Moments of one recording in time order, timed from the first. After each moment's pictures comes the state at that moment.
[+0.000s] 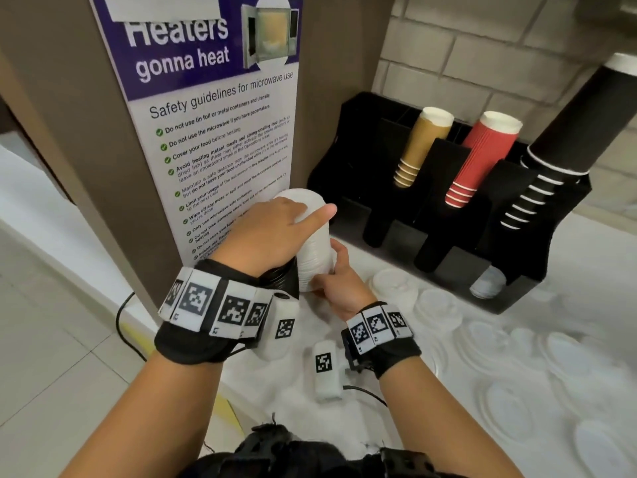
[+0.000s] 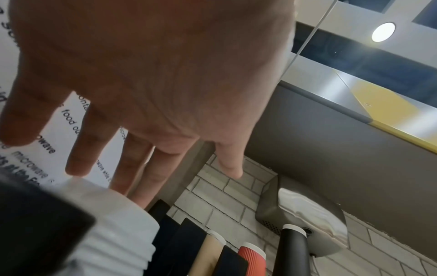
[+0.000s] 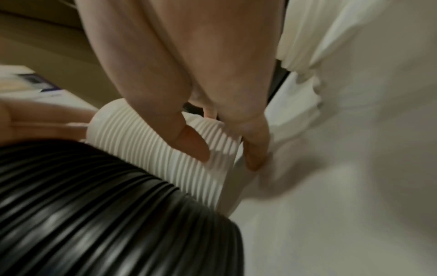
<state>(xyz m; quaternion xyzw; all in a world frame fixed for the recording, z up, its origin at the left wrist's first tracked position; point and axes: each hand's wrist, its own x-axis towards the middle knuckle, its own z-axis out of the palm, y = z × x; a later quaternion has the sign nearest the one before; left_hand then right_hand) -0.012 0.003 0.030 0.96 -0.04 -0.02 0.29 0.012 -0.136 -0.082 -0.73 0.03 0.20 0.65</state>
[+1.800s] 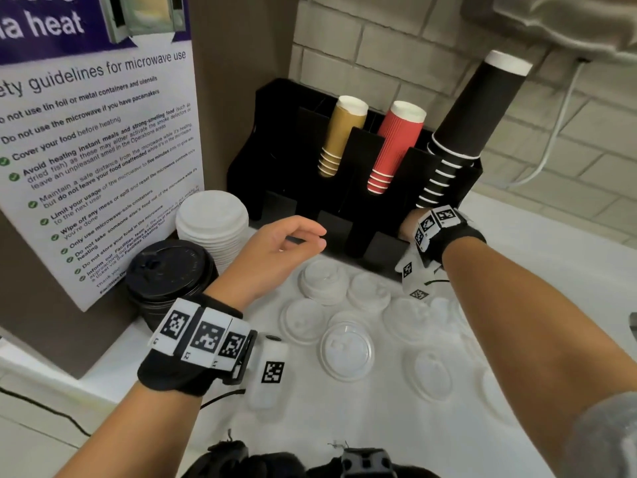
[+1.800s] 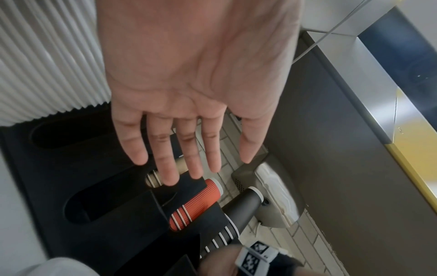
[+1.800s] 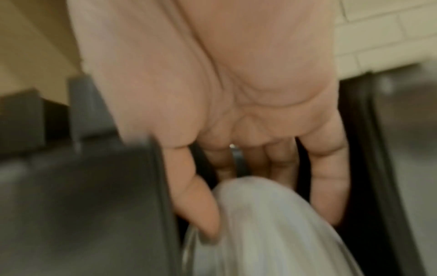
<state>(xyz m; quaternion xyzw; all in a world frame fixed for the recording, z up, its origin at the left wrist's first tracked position) -0.011 -0.073 -0.007 0.76 -0.17 -0.06 0.63 0.092 -0.355 0.003 -0.98 0.16 0.14 -0.03</state>
